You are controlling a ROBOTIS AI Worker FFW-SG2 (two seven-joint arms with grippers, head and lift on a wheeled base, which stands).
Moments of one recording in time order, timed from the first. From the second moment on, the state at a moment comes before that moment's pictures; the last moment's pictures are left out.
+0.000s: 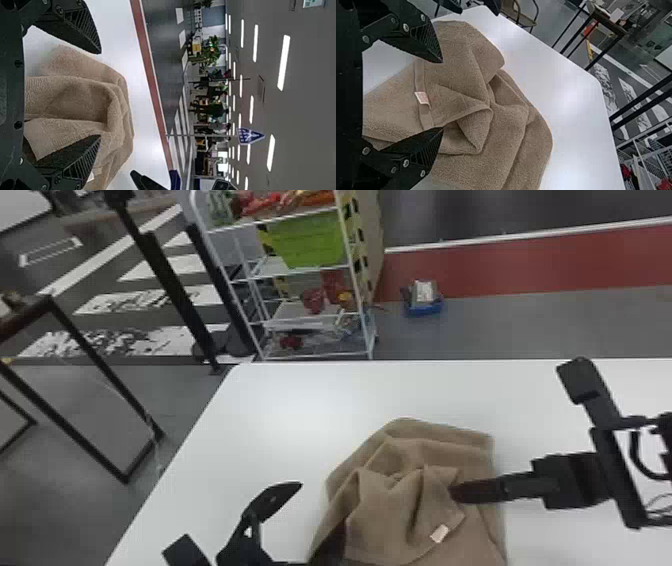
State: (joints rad) left arm 0.75 0.00 0.31 -2.08 0.06 -0.14 -0.70; right arm -0.25 -0.07 0.24 -1.89 -0.02 1.56 0.97
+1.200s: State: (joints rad) left arm 0.74 0.00 0.31 -2.07 0.06 -0.14 -0.70; right arm -0.33 -0.01 0.40 -1.67 0.13 1.46 0.96
